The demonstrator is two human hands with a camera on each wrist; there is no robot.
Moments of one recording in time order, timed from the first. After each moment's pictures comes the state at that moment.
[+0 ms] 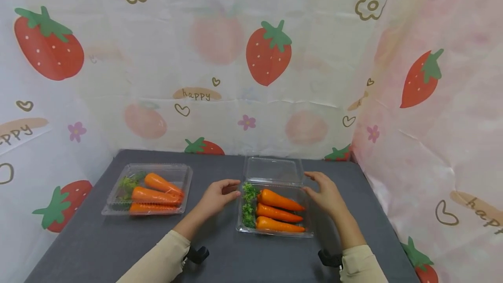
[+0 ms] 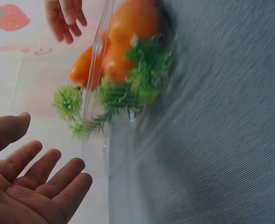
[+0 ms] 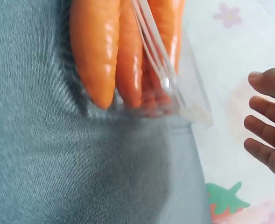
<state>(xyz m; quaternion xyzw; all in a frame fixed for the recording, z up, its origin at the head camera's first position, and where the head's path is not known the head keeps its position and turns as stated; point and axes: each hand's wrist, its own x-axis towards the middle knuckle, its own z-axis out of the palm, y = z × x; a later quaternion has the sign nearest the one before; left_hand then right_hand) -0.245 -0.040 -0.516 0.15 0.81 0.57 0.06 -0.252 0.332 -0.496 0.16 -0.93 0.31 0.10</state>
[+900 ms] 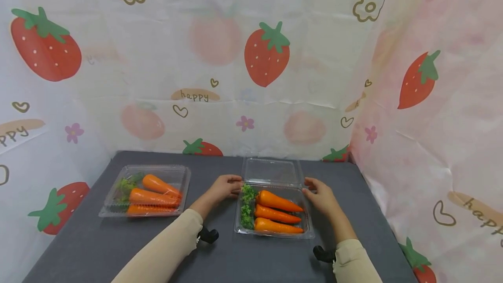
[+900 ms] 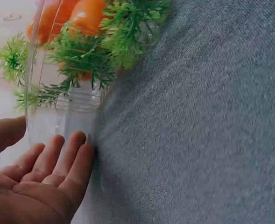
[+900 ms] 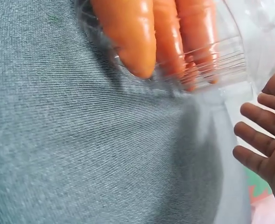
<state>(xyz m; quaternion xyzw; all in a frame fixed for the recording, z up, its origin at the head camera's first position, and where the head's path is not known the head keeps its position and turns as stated) -0.311 -0.022 -0.544 0.06 0.75 0.64 0.17 -0.274 0.345 -0.530 0.09 -0.92 0.38 -0.01</state>
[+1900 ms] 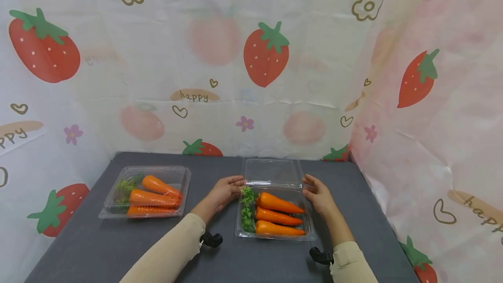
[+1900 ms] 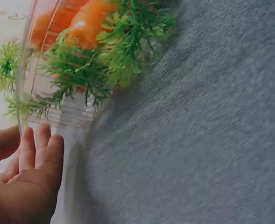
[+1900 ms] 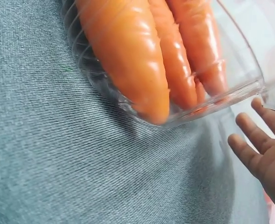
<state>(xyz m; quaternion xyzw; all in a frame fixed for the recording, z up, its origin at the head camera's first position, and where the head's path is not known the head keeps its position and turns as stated) -0.304 -0.010 -0.550 0.01 0.64 0.74 0.18 -0.271 0.338 -0.541 0.08 -0.84 0.54 -0.03</state>
